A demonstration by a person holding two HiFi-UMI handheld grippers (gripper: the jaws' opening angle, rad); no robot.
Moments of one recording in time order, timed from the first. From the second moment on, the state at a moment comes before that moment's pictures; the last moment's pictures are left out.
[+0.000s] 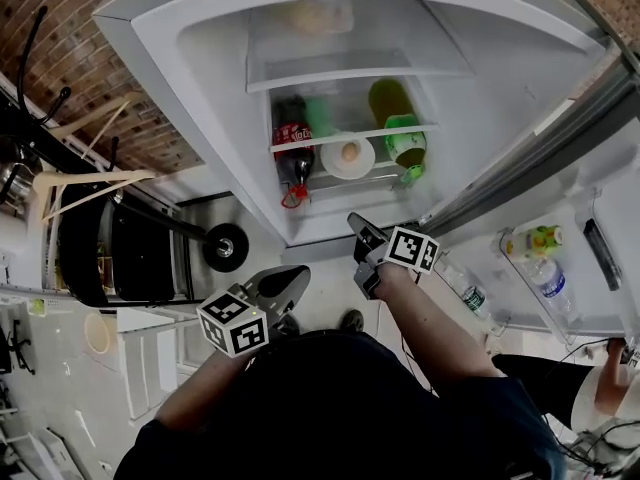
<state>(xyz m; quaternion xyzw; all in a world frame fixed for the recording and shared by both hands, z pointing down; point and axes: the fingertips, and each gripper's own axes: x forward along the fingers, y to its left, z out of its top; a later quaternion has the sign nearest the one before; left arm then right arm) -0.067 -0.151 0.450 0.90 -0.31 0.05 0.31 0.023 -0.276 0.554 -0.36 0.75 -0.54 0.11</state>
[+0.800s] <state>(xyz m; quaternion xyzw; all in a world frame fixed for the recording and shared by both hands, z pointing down) -0.039 -0.123 0.405 0.94 -0.27 0.03 0.19 -0.004 -0.142 0.420 -0.34 0.93 -0.09 -0.01</state>
